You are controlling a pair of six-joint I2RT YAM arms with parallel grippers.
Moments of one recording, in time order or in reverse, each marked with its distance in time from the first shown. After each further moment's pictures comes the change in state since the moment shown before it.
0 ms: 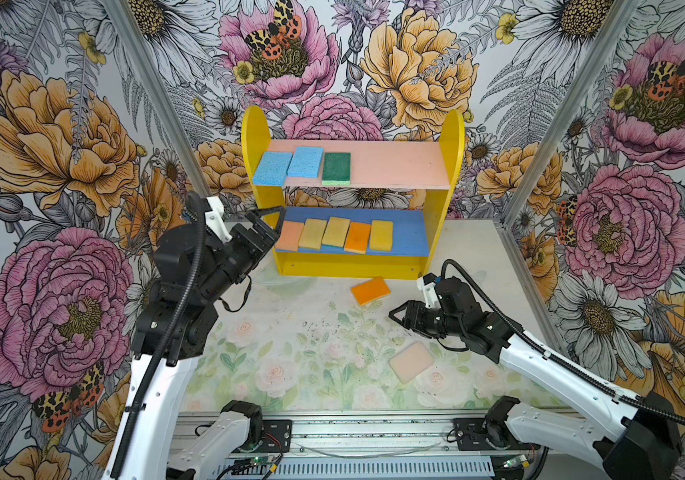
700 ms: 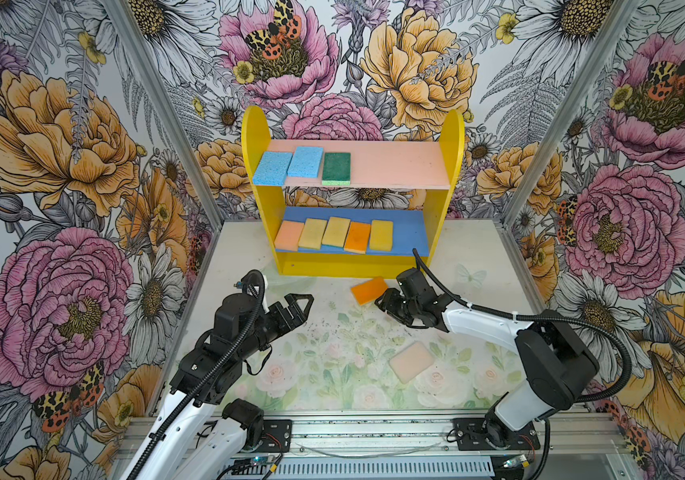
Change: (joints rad) left arm -0.193 -0.280 -0.585 -0.029 -0.074 0.050; right arm -0.013 0.530 0.074 0.354 0.174 0.202
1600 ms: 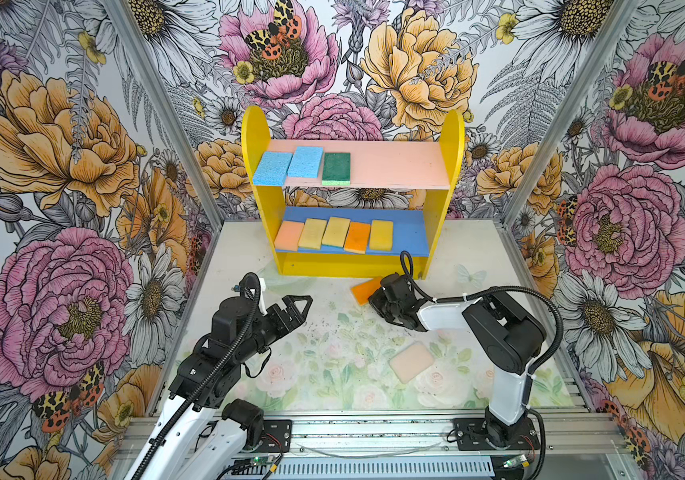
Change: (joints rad) left arm 0.030 -0.013 -0.020 0.011 0.041 -0.034; right arm 0.017 0.271 0.072 0.294 0.125 0.221
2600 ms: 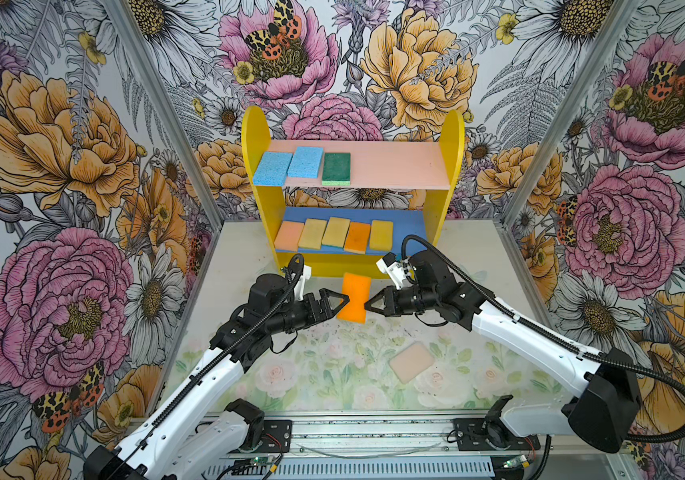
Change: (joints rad) left arm -0.108 0.314 -0.003 0.311 0.303 0.061; right arm 0.039 -0.574 0.170 -0.655 -0.606 -0.702
